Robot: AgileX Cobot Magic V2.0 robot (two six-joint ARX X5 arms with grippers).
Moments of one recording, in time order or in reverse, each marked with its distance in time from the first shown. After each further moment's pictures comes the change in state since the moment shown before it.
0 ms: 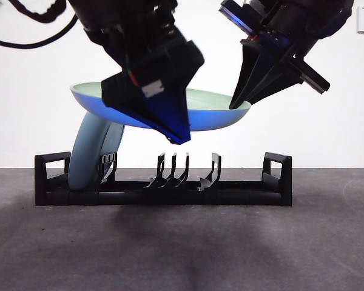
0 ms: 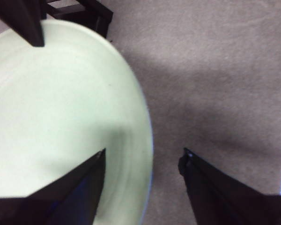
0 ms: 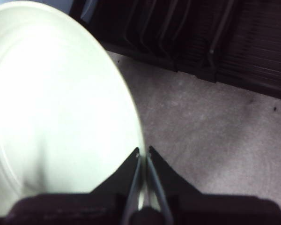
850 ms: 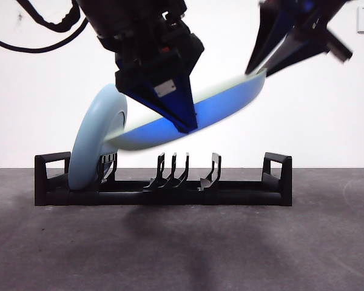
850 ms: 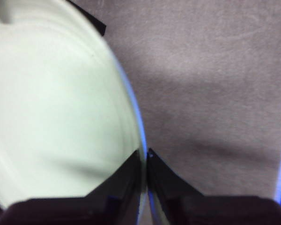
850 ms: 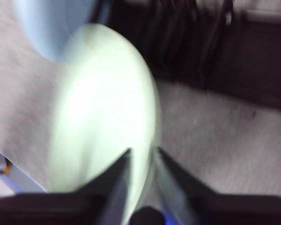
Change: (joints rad) left arm 0.014 0.013 0.000 0.035 0.084 0.023; right arm -0.052 -0.161 0.000 -0.050 0.005 -0.030
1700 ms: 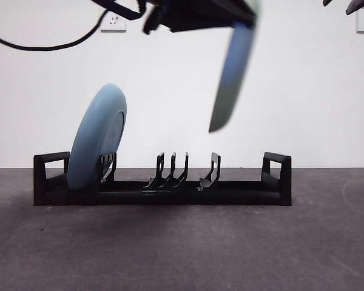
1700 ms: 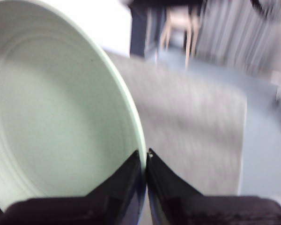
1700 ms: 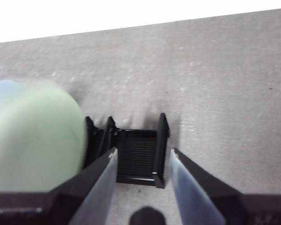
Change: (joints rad) left arm 0.392 0.003 -0.005 0.697 0.742 -0.516; right arm -0.200 -0.246 0.005 0.071 0.282 -0.034
